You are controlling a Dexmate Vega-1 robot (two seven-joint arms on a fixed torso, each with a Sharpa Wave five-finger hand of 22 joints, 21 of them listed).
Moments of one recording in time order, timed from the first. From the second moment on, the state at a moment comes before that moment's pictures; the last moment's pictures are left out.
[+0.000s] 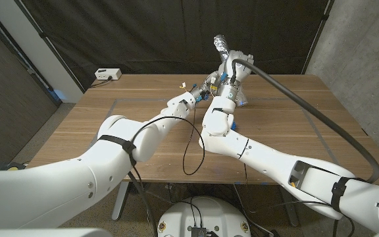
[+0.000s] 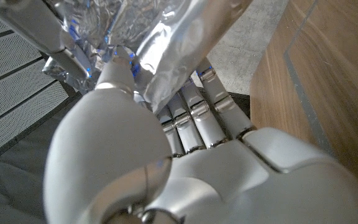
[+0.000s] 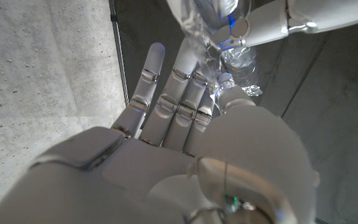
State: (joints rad) left arm 0.24 -0.18 0.18 -0.41 -0.54 -0.12 -0.81; left_hand 1.04 0.00 0.28 -0.09 0.18 0.74 -0.07 0.44 0.22 0.84 -0.18 0.39 0.32 0.92 -0.13 0.17 0.24 0.74 -0.08 0.73 0.17; right arm -0.49 -0.25 -1.08 -1.73 -0.74 -1.39 -0.75; right_hand 1.00 0.14 0.38 -0.16 0.18 1.02 -0.10 0.34 0.25 1.21 -0.15 0.53 0.48 1.10 -0.20 0.79 0.73 0.57 -0.05 0.98 0.45
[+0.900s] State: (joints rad) left arm 0.24 -0.23 0.01 -0.42 -0.40 -0.06 -0.85; left_hand 0.91 -0.12 0.20 -0.02 0.22 0.62 -0.04 0.38 0.22 0.73 -0.18 0.34 0.31 0.81 -0.09 0.19 0.20 0.73 -0.07 0.66 0.17; right arm -0.49 -0.24 -1.07 -1.74 -0.80 -1.40 -0.73; right_hand 1.04 0.15 0.37 -0.16 0.18 1.02 -0.09 0.34 0.25 1.20 -0.14 0.54 0.54 1.10 -0.20 0.79 0.74 0.54 -0.05 1.06 0.48
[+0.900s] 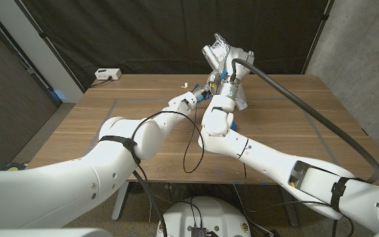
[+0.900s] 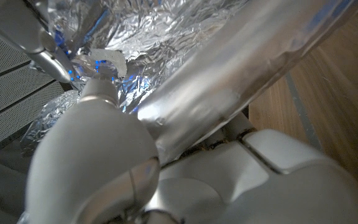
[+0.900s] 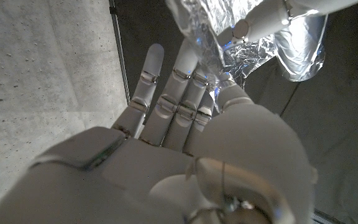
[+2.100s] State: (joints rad) left arm 0.27 -0.31 -0.28 -0.42 -0.18 -0.02 -0.86; left_hand 0.85 -0.16 0.11 -0.01 0.26 0.49 -0.02 0.34 0.23 0.63 -0.13 0.31 0.31 0.73 -0.07 0.19 0.20 0.72 -0.07 0.61 0.17; right arm -0.41 -0.20 -1.05 -1.64 -0.95 -1.40 -0.62; right_hand 1.08 0.15 0.35 -0.16 0.17 1.03 -0.06 0.35 0.29 1.22 -0.13 0.56 0.60 1.11 -0.20 0.81 0.79 0.51 -0.05 1.16 0.50
